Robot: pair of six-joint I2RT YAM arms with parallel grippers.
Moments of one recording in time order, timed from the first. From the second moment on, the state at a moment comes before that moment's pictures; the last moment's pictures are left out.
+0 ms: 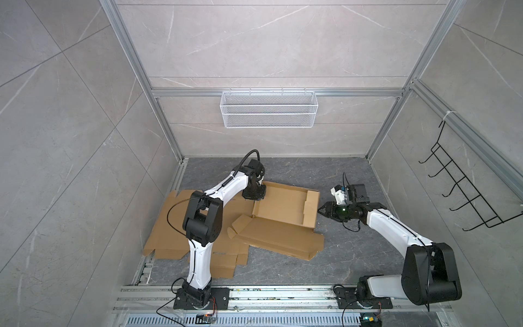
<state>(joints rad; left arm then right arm) -0.48 2.05 1.67 -0.91 0.13 -0.22 0.11 1.37 0.83 -0.48 -0.49 0.34</state>
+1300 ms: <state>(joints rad) -0.47 2.05 1.58 -0.88 0.14 -0.23 -0.22 1.29 0.72 -0.38 -0.62 0.43</state>
